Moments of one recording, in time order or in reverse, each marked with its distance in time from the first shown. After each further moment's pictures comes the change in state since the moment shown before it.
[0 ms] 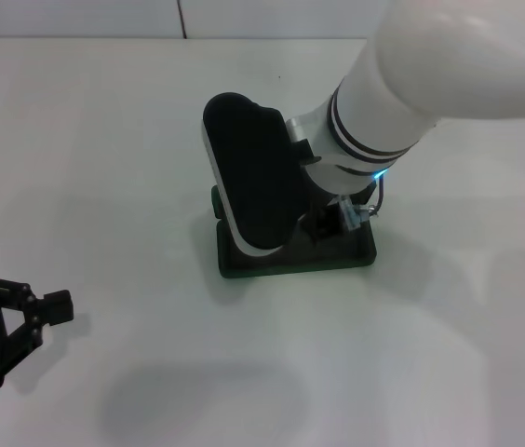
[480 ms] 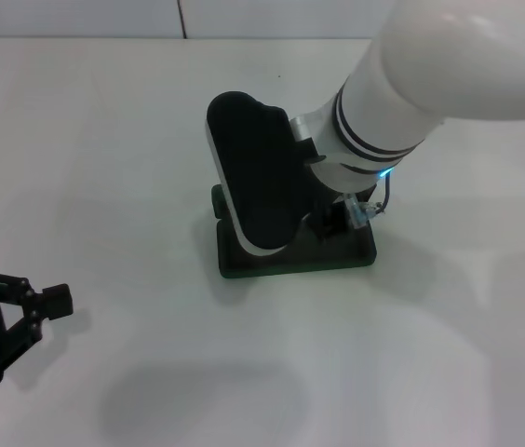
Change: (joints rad) left arm 0.001 -0.001 0.000 0.000 -0.020 0.007 -0.001; right arm -0.012 0.000 0.009 -0.033 -0.029 -0.036 0.013
